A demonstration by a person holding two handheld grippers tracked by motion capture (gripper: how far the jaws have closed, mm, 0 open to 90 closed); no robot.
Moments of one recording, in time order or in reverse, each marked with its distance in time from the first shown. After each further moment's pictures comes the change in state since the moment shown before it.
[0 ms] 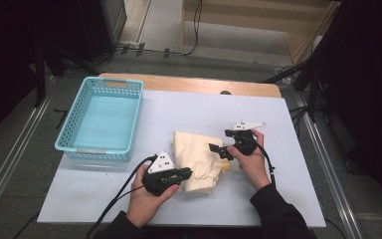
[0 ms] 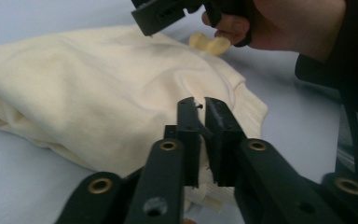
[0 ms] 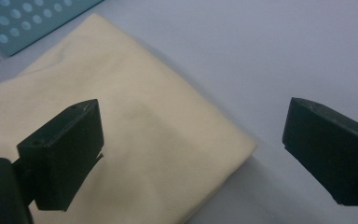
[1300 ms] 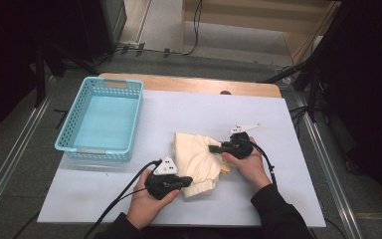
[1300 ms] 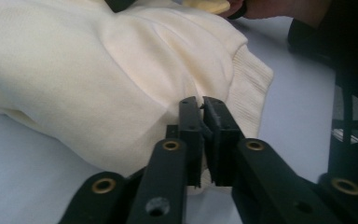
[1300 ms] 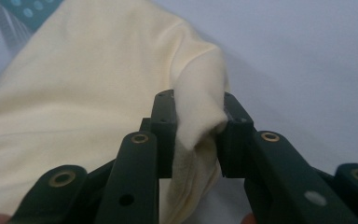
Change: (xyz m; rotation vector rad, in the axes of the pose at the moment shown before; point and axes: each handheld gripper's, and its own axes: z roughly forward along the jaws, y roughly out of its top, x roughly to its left) left arm 0.004 -0.012 0.007 0.086 -0.068 -0.014; right arm -0.003 -0.012 0.008 0.077 0.120 0.036
